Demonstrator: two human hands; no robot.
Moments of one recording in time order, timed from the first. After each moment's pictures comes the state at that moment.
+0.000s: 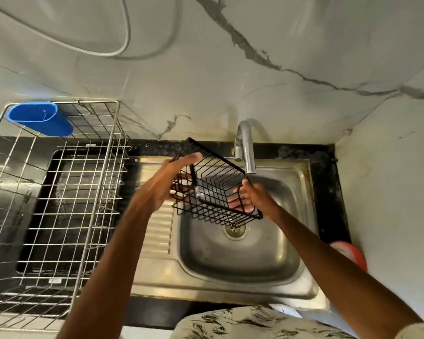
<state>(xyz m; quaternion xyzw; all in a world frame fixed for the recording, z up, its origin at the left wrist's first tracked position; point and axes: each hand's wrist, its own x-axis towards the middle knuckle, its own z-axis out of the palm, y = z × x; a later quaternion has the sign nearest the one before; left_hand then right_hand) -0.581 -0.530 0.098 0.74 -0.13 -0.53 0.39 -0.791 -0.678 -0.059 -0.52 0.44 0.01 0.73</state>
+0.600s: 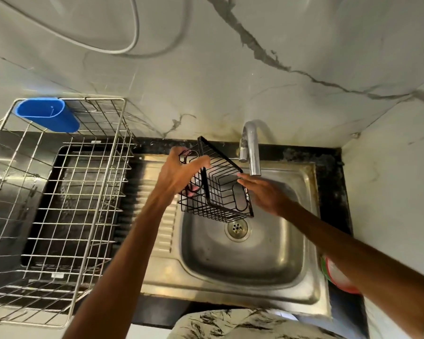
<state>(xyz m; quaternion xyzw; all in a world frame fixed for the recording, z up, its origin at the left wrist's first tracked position) -0.592 -0.549 0.092 0.83 -0.21 -0.36 0.37 -0.804 -0.715 -0.077 -0.96 0.12 0.01 0.23</state>
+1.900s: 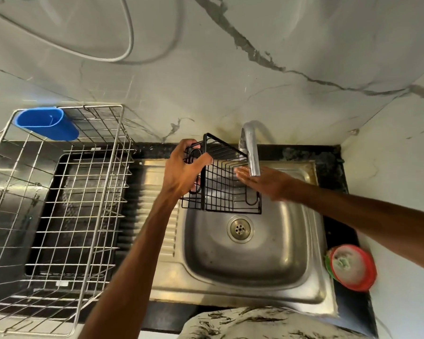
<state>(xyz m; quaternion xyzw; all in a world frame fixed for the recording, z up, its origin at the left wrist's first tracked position) -0.596 -0.560 0.091 0.81 -0.28 -0.30 0.42 -0.790 -0.743 -0.027 -0.98 -0.04 0.11 -0.14</state>
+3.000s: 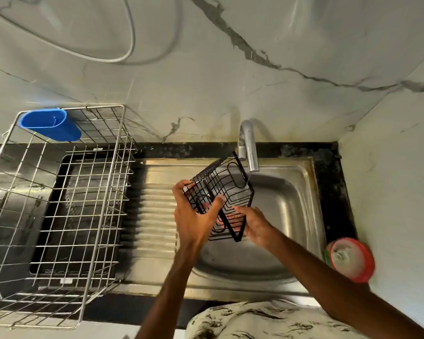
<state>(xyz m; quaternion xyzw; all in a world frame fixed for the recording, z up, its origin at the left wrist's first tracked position) -0.685 -0.490 0.057 0.81 -0.22 -0.22 0.49 -0.798 -0.601 -0.048 -0.31 0.49 -0.03 0.81</state>
